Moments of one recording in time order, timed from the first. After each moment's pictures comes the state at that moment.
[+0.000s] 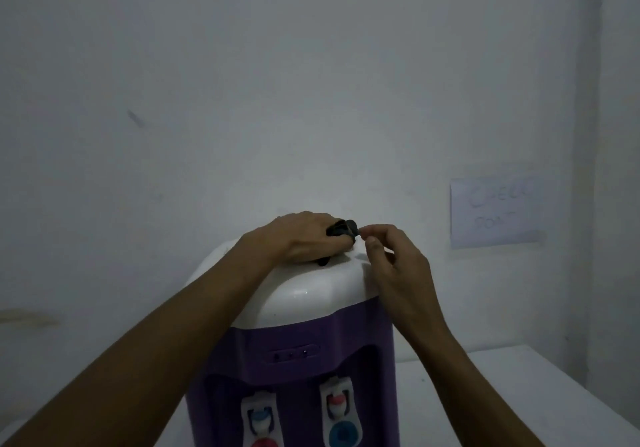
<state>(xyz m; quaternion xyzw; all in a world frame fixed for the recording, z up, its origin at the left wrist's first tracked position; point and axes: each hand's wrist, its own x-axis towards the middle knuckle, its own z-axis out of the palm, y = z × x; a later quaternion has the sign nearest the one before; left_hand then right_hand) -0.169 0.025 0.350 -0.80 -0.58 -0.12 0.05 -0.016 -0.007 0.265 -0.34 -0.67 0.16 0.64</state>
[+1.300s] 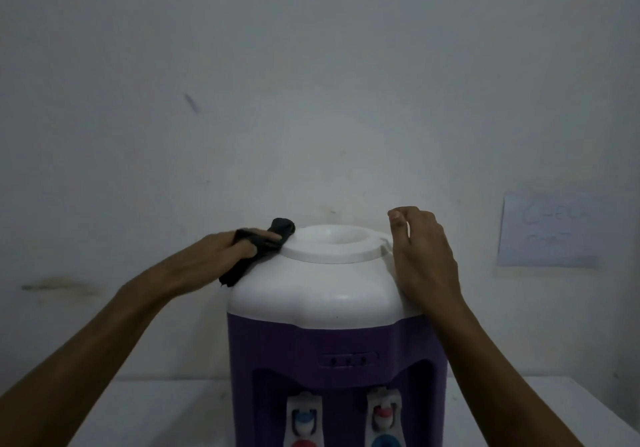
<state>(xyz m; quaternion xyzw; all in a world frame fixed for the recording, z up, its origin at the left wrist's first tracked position) -0.343 -0.036 0.312 -0.71 -0.60 -0.34 -0.14 -0.060 0.020 0.295 -0.47 -0.68 0.04 0.56</state>
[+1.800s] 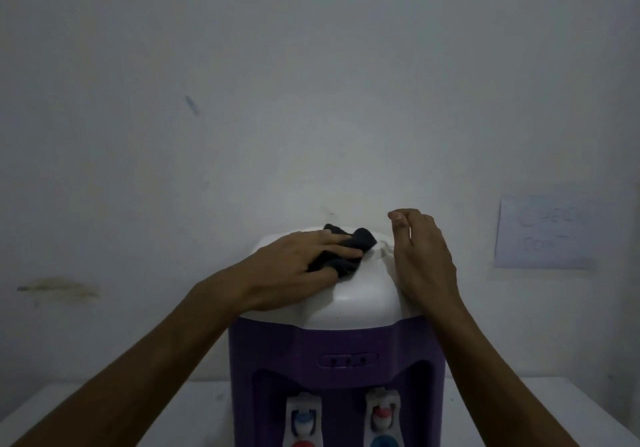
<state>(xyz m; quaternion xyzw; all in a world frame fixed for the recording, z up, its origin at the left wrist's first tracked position) -0.252 -0.046 0.319 -0.86 -0.44 -0.24 0.02 -0.062 0.021 0.295 -0.46 -0.67 0.06 0.58</state>
